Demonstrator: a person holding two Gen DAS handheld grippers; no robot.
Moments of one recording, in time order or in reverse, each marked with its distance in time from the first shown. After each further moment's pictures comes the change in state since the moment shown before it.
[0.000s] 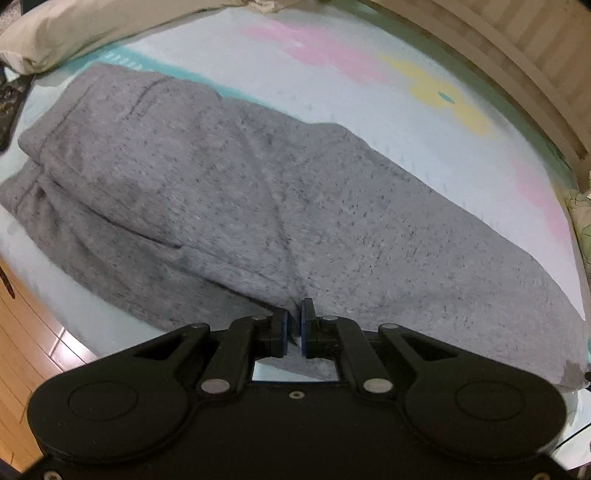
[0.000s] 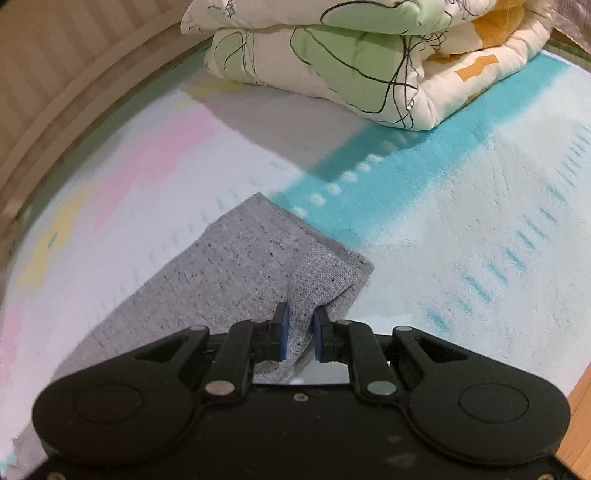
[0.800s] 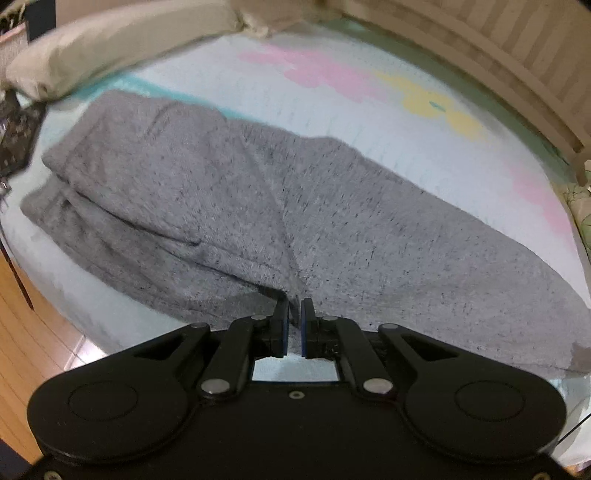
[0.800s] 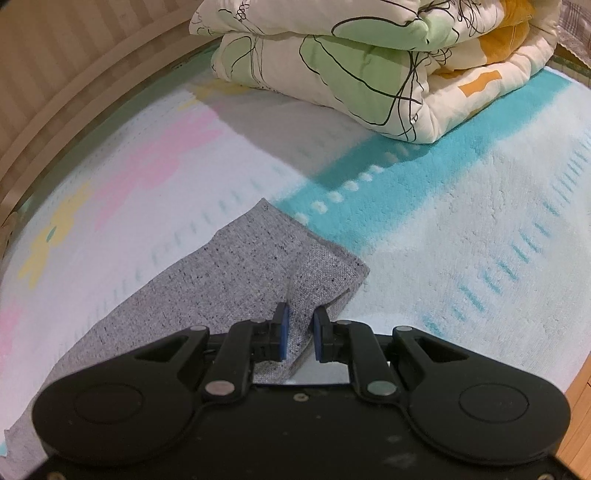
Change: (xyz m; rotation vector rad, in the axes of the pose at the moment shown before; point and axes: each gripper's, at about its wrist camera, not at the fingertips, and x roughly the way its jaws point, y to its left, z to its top) left arm -0.021 -0.011 -0.027 0.061 -0.091 0.027; right arm -0.007 0.007 -0.001 -0.042 -0.010 -0.021
